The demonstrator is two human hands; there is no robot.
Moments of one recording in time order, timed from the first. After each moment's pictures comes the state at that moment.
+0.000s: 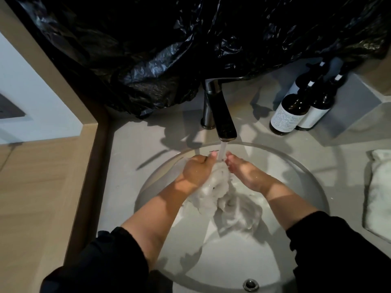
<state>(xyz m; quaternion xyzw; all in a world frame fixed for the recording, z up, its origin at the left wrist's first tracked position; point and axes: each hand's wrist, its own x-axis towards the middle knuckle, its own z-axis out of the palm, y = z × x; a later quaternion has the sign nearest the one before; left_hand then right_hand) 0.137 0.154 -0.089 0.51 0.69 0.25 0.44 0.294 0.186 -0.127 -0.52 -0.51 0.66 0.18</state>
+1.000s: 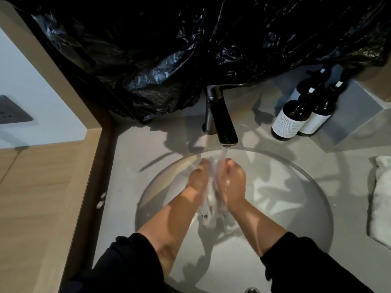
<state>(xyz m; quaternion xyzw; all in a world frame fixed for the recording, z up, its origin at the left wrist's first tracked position) 0.144 0.155 -0.122 0.27 0.60 0.38 0.64 0.233 0.152 -0.118 -0.70 -0.58 0.24 0.33</state>
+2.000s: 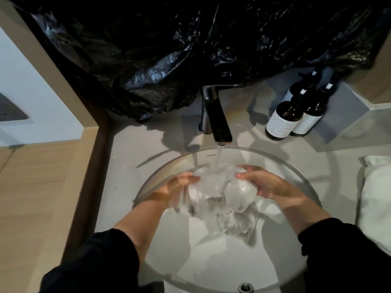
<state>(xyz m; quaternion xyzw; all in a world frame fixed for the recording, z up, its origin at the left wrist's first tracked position) 0.080 0.142 -0.144 0.33 0.50 0.26 0.76 0.339 0.177 -0.111 -0.52 -0.39 0.73 0.23</state>
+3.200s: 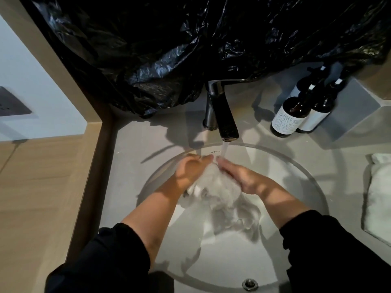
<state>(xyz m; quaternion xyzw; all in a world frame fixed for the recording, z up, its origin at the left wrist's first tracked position) 0.114 0.169 -0.118 0.47 0.66 0.30 0.51 0.282 0.171 -0.111 -0.46 -0.43 0.76 0.16</state>
